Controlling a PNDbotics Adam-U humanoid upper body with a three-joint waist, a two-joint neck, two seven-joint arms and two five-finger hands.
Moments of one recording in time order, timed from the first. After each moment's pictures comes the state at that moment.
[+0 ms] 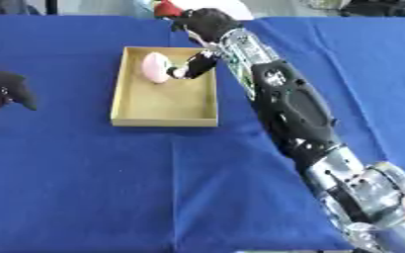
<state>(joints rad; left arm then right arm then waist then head) -0.32 0.36 -0.06 -1.81 0.07 -0.08 -0.44 -1.08 -0.28 0.19 -0.93 1.24 -0.28 0.12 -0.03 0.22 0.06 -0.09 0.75</state>
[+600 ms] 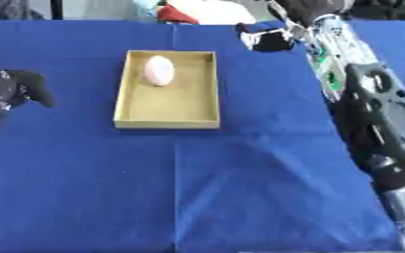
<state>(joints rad) -0.29 0.36 -0.03 -1.81 0.06 -0.08 -0.41 -0.81 -0.43 0.12 -1.26 1.04 -0.22 -0.07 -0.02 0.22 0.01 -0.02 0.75</state>
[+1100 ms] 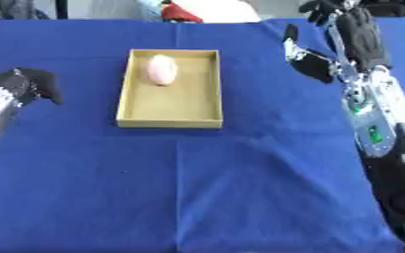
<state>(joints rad) -0.28 0.36 -0.02 -1.81 0.04 -0.08 -0.40 -0.55 -0.38 0.06 -1.49 0.87 -0.09 -0.20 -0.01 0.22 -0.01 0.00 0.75</state>
